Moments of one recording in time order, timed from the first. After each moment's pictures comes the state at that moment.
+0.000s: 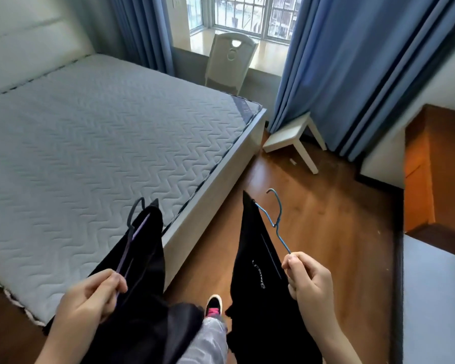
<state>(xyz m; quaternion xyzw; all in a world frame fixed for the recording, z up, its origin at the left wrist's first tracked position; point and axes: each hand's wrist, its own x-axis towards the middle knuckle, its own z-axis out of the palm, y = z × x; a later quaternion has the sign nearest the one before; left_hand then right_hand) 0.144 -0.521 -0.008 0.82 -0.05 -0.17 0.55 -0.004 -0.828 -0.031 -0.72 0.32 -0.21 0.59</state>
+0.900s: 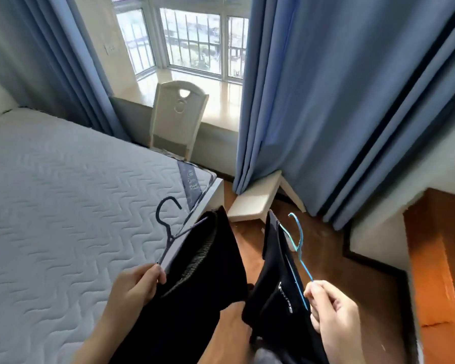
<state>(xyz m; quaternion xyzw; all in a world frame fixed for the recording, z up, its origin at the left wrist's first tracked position) 0.561 -1.173 -0.037 0.83 -0.17 -0.18 0.51 0.346 -1.423 -0.060 -0.65 0.39 -0.26 0.59</state>
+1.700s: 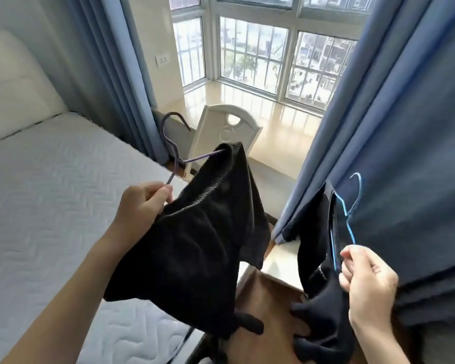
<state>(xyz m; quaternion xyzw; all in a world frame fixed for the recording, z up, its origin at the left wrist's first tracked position) 0.997 -1.317 0.058 0.86 -0.19 0.01 0.48 0.778 -1.601 -0.001 -0.56 0.34 -0.35 0.67</state>
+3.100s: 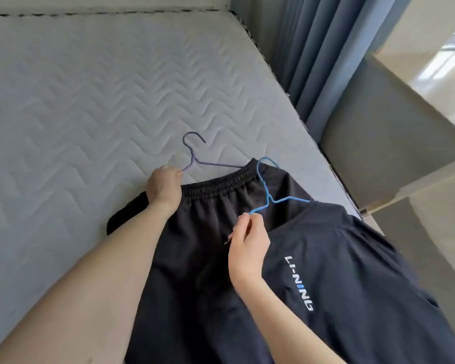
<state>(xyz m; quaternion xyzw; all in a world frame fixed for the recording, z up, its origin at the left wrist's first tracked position) 1.615 -0.980 -0.553 0.94 0.26 0.09 0.19 1.535 -1.179 -0.530 -0.79 0.11 -0.03 0.60</state>
